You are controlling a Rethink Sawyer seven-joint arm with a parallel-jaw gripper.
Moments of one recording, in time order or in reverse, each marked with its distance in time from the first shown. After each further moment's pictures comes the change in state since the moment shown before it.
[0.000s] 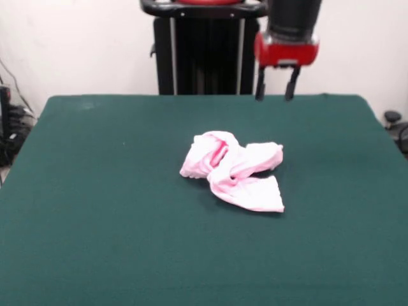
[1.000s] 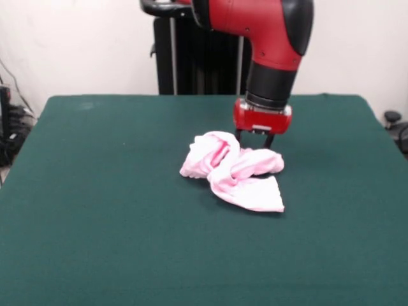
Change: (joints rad) arm 0.042 0.325 -0.076 -0.094 0.131 -0.391 0.005
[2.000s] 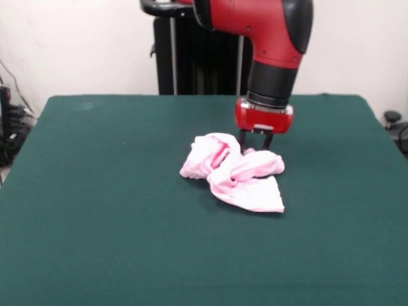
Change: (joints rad) arm -0.004 0.002 0.019 0.026 0.002 -0.078 0.000
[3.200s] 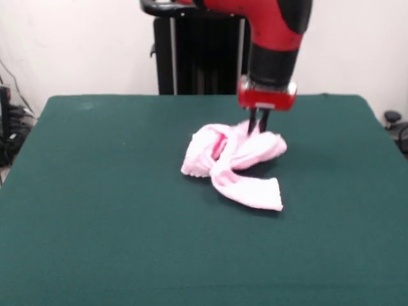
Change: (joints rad) arm -0.056 -0.162 0.029 0.033 0.066 0.437 0.000
